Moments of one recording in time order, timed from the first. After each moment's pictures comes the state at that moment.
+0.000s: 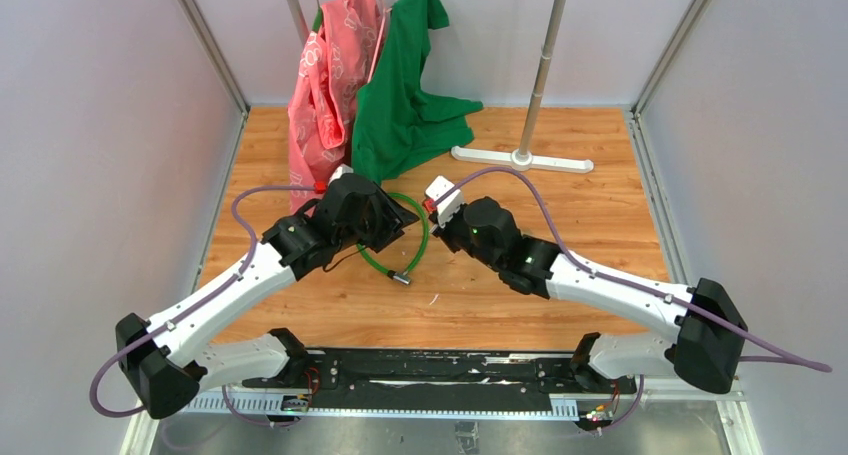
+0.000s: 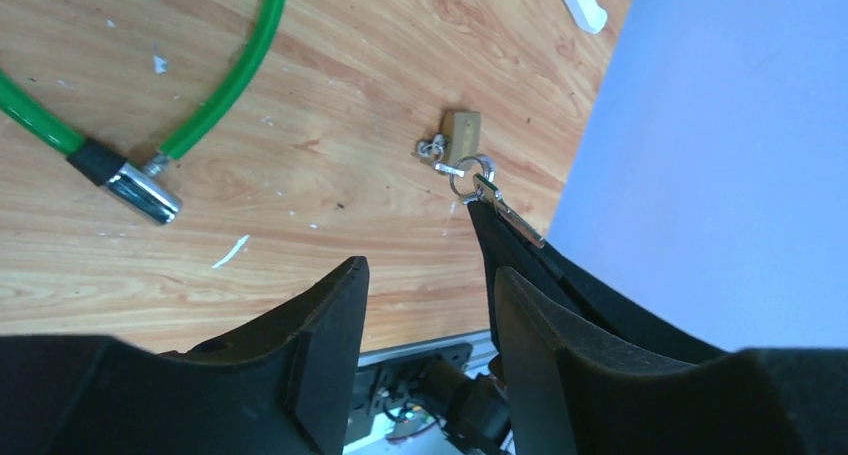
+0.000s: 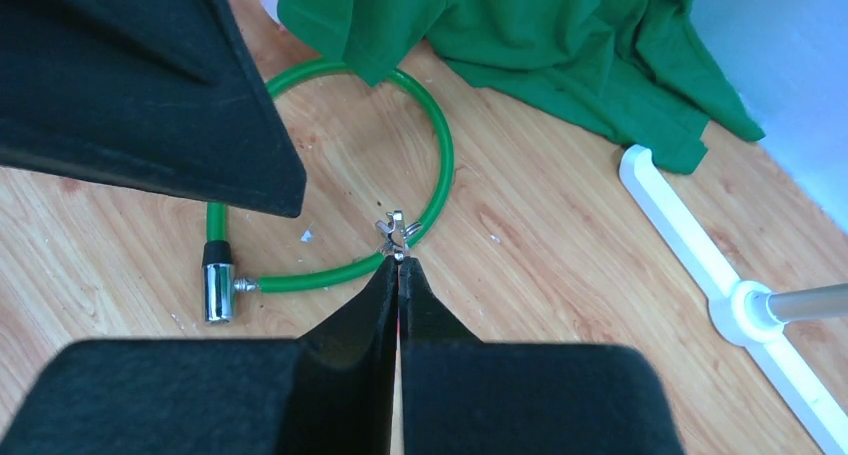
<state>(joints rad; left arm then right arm) -0.75 1.08 1.00 -0.57 -0.14 -1.33 0.99 1.24 0.87 0.05 0.22 -0.19</state>
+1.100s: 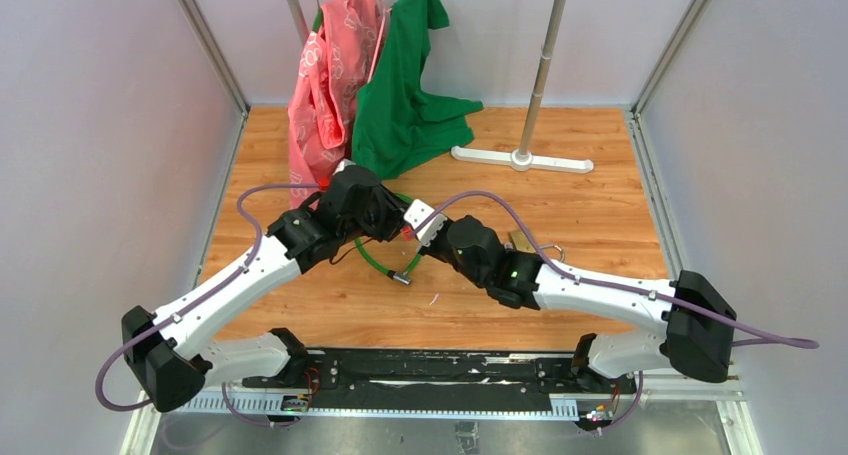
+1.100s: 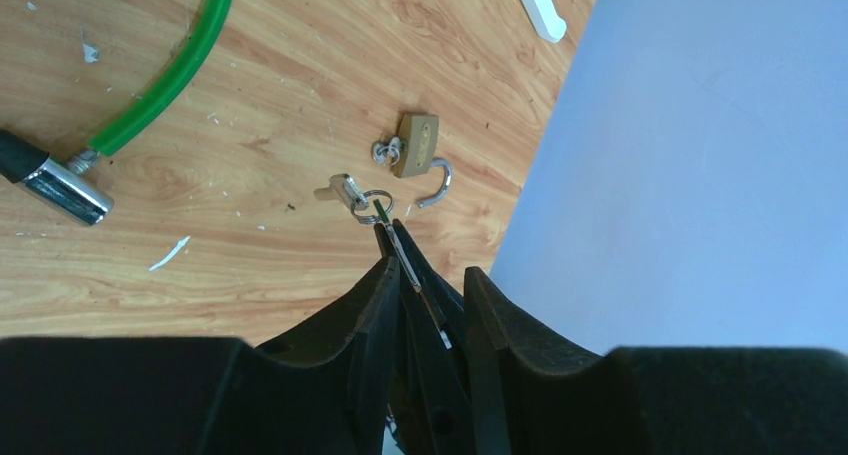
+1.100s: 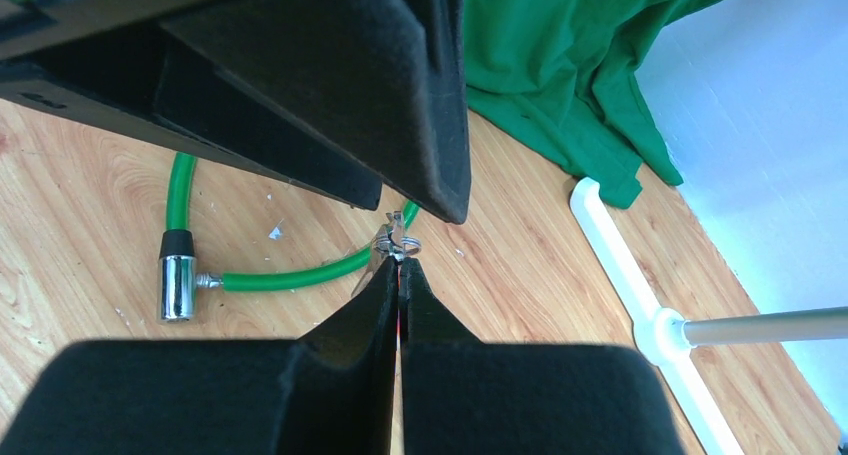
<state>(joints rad) -0.75 1.13 1.05 -0.53 -0.12 -1.42 1.12 1.28 0.84 0.16 0.38 -0.39</state>
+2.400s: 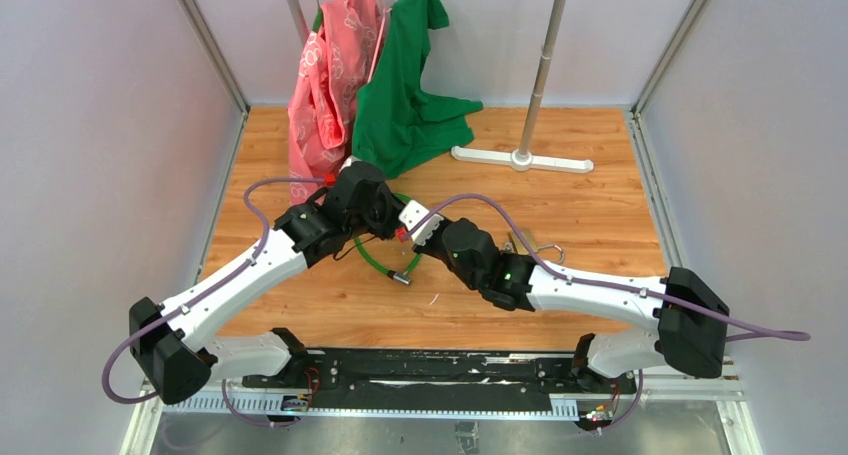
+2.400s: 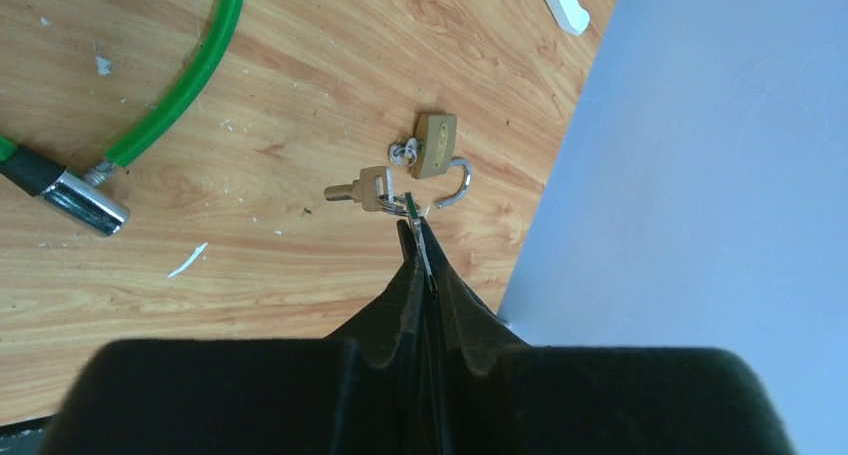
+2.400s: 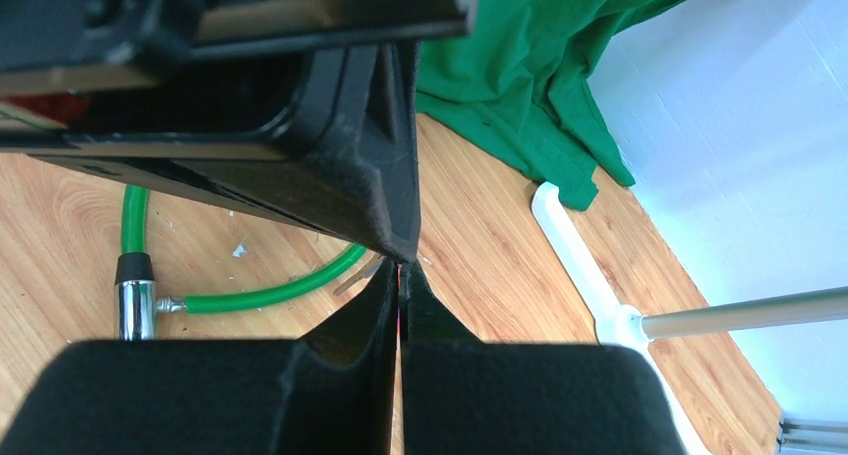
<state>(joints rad) -0.75 1.18 1.08 -0.55 -0.12 -1.37 1.14 1.32 0.84 0.23 0.47 -0.44</state>
